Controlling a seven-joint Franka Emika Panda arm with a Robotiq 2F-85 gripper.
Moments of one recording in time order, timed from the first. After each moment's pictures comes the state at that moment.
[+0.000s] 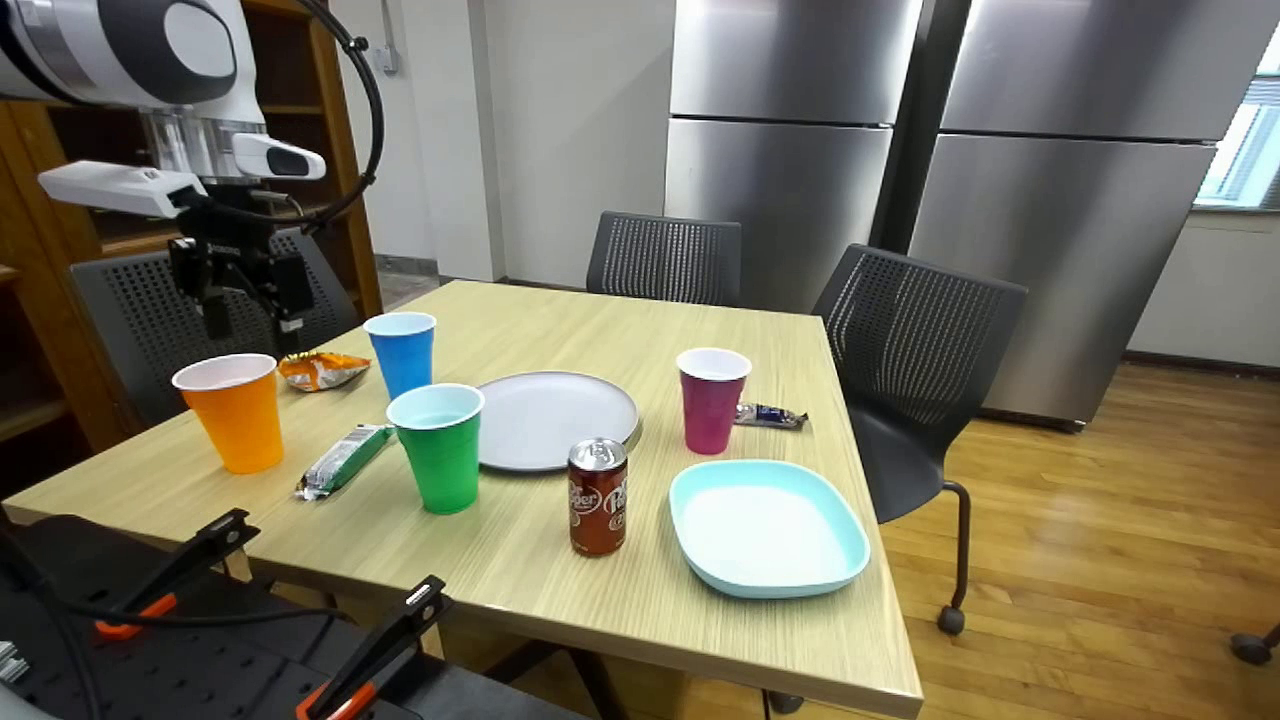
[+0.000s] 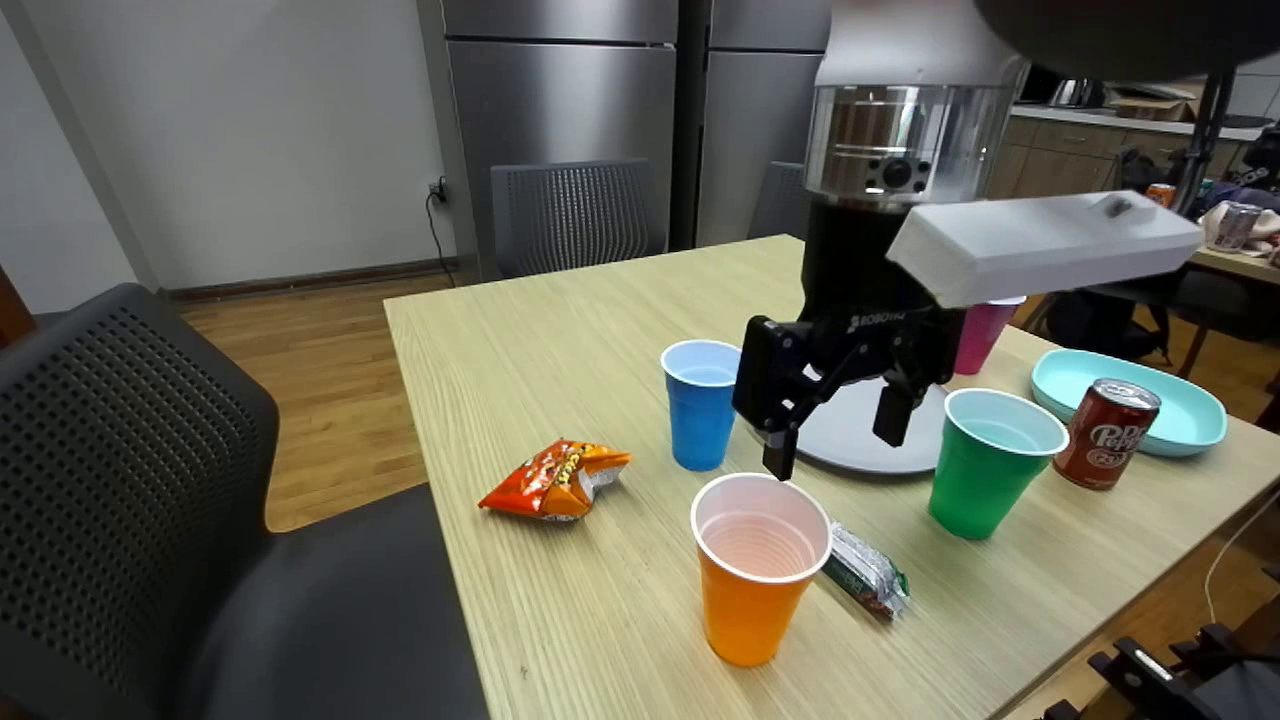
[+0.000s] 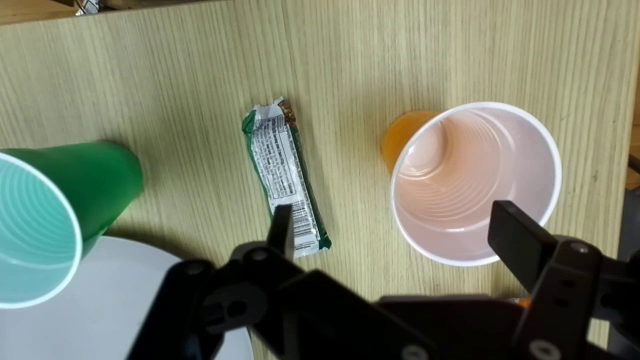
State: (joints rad) arm 0.22 0.00 0.29 -2.64 0.06 2.59 0.37
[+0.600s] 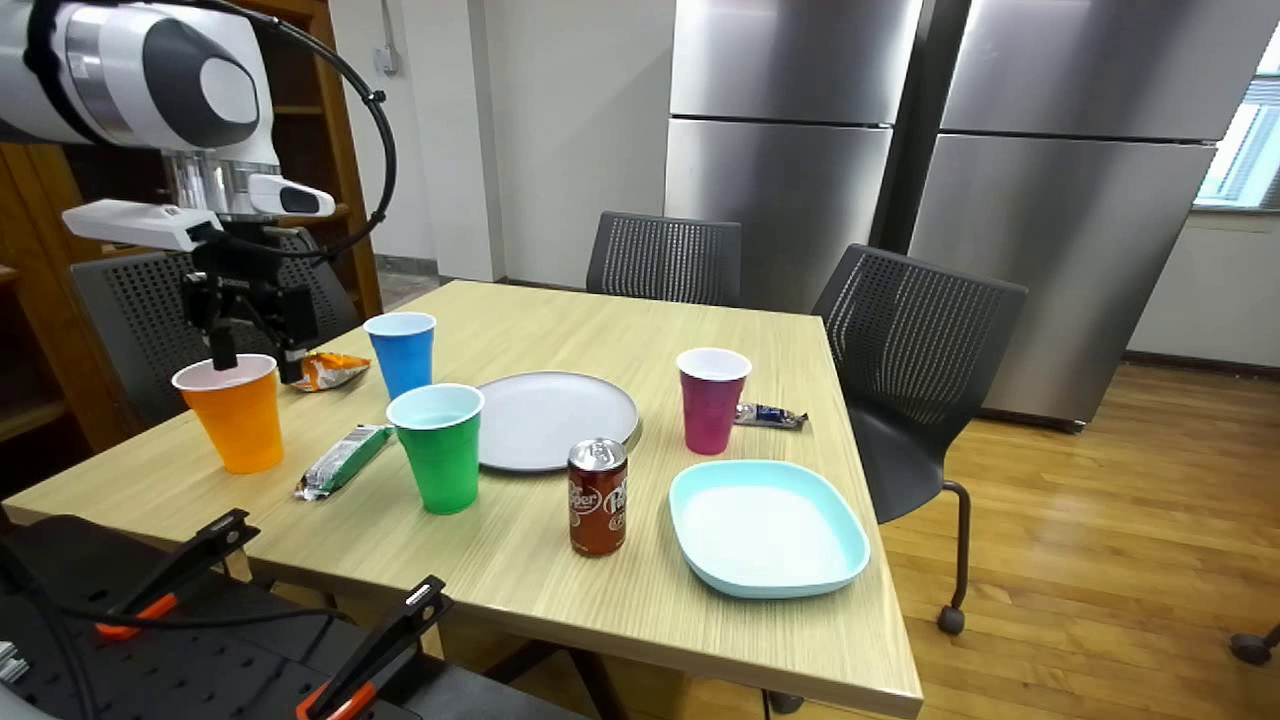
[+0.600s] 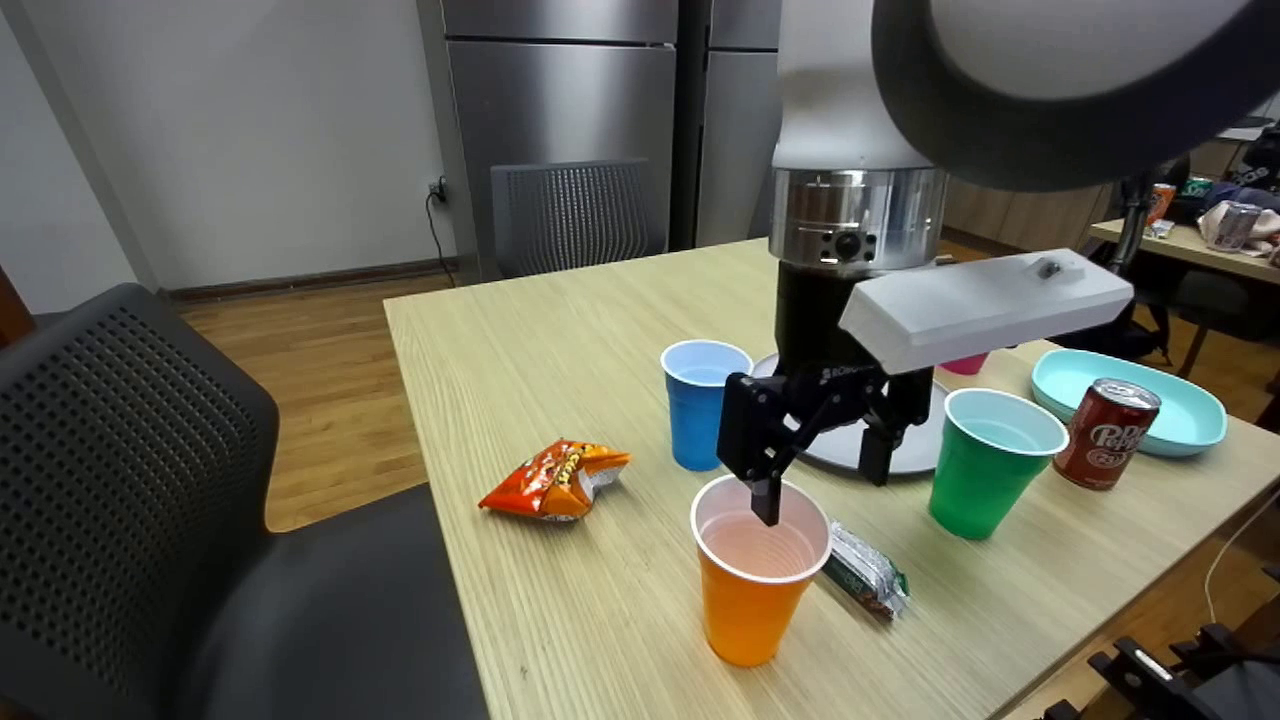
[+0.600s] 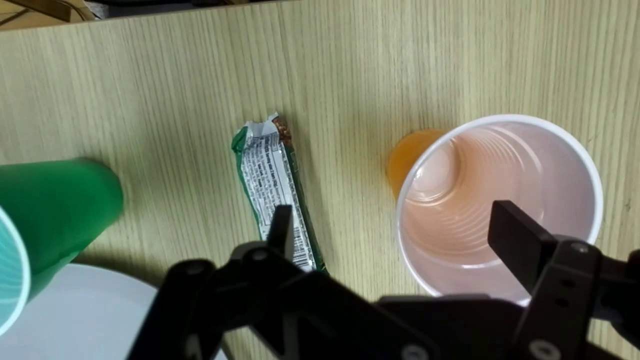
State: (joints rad) arm 0.25 0.13 0.26 -2.58 0.01 2.59 0.40
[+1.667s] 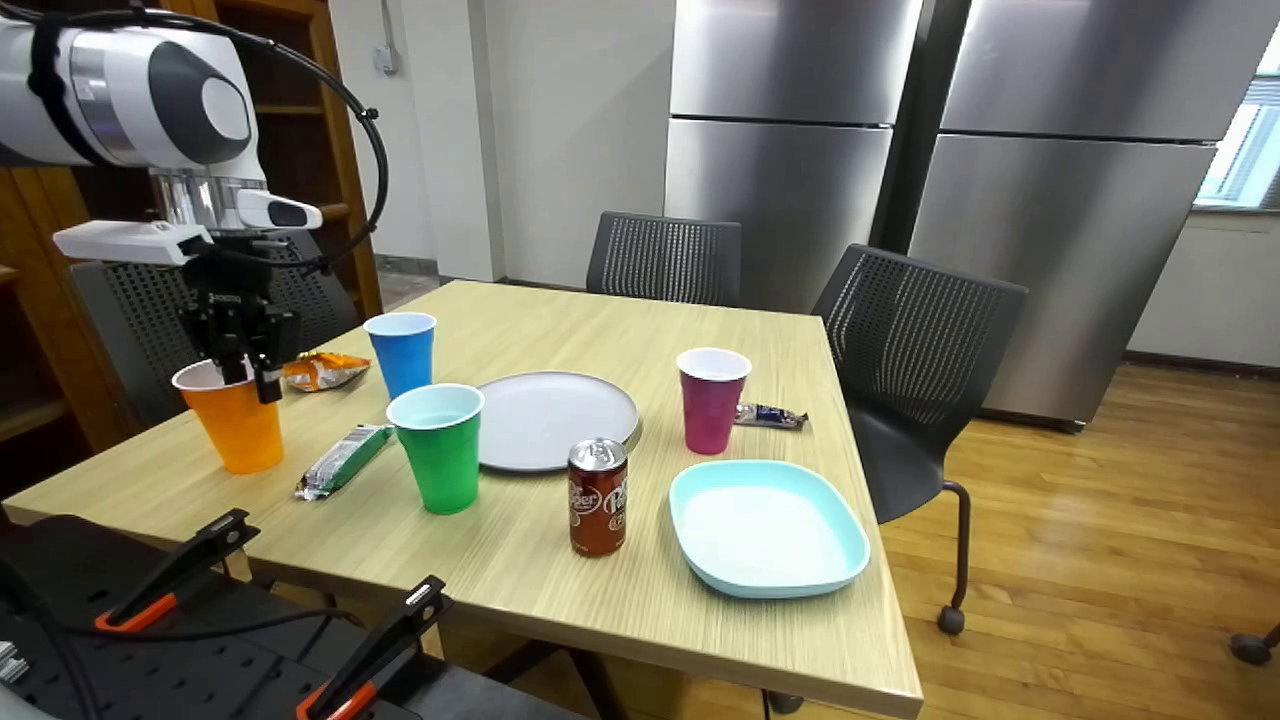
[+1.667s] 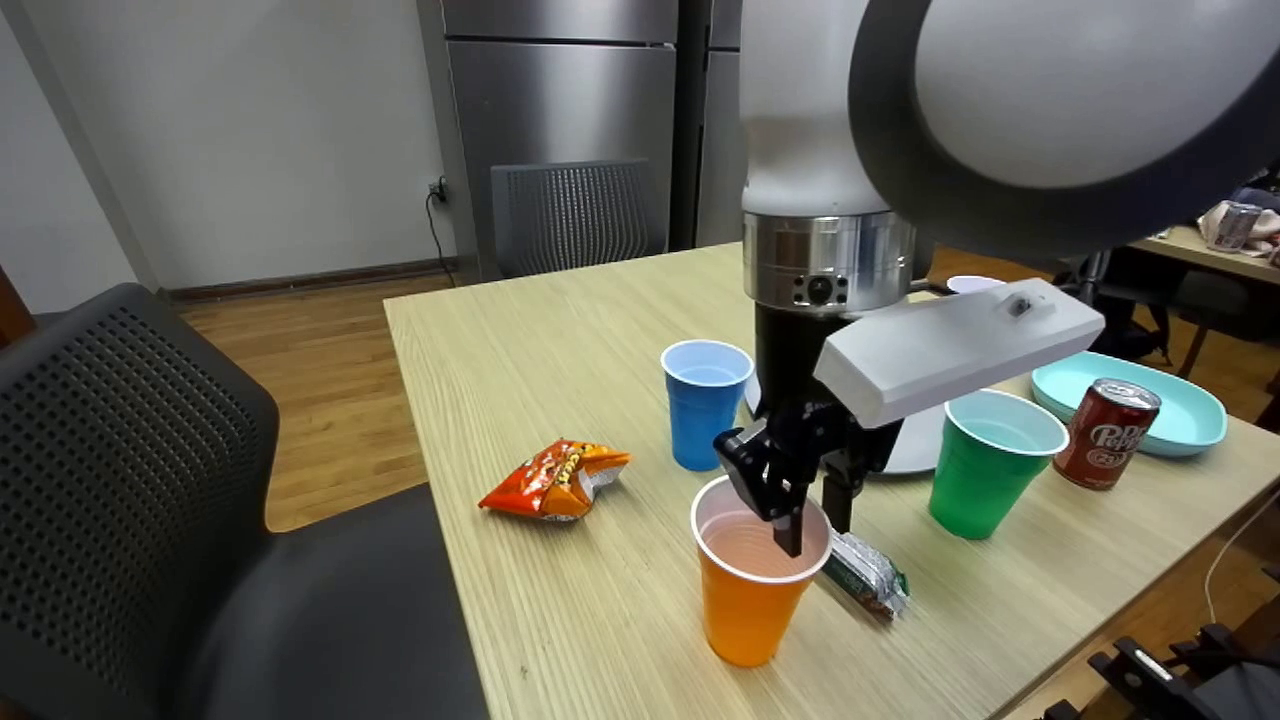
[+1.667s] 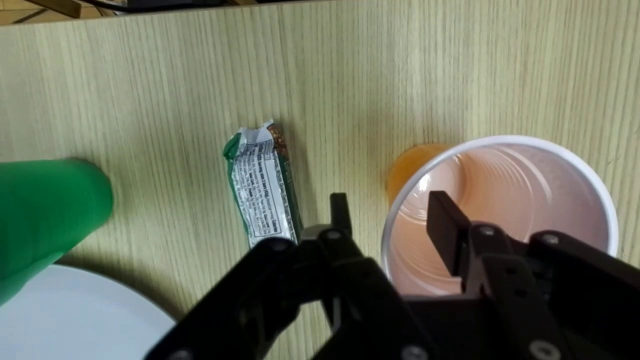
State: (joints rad) arm 0.32 0.19 0.22 -2.55 -0.07 2.58 0.47
